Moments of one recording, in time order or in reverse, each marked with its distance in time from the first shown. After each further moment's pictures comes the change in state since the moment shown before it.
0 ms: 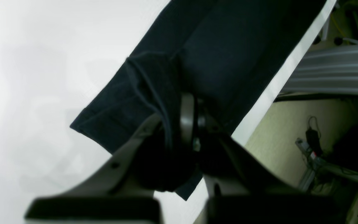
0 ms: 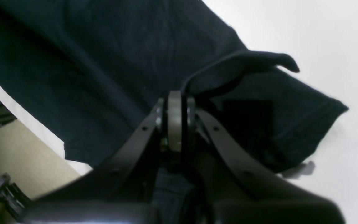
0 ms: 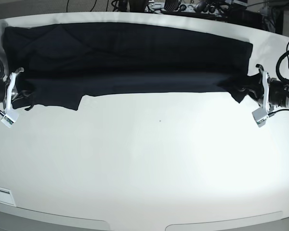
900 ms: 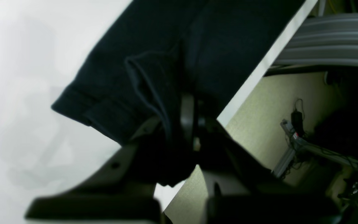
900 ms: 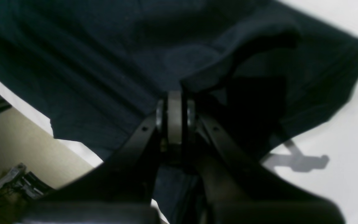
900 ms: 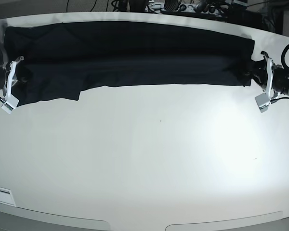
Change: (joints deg) left arm 6.5 -4.5 0.0 1.5 -1.2 0.9 1.2; right arm -7.1 2.3 -0.1 0.0 -3.0 -1.1 0.5
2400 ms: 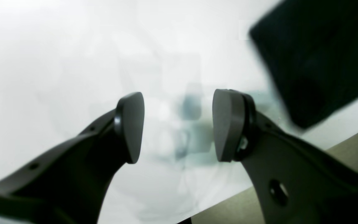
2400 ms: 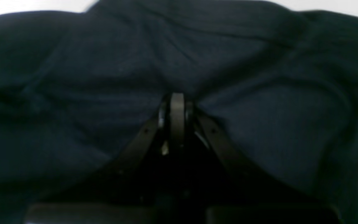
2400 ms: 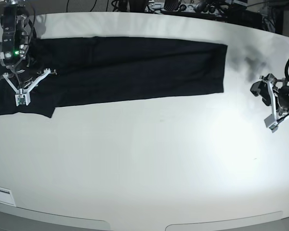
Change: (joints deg) left arm -6.4 1.0 -0.1 0.0 24.0 15.7 -8.2; right arm -8.3 -28.2 0.7 7.3 -55.2 -33.9 30.4
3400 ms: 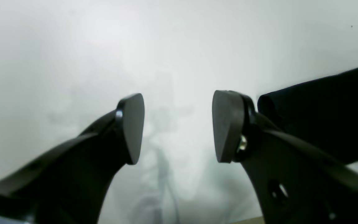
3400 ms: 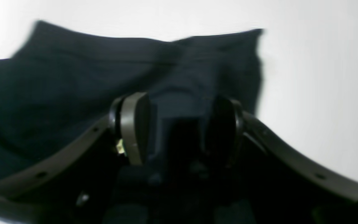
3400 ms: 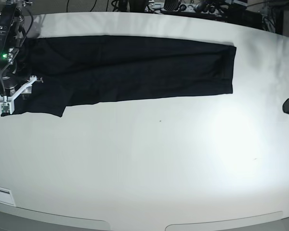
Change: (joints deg) left arm 15.0 9.7 -43.8 -4.0 -2.8 3.2 4.3; right arm 3.9 -2.9 13.5 11.7 -0.6 6.5 -9.1
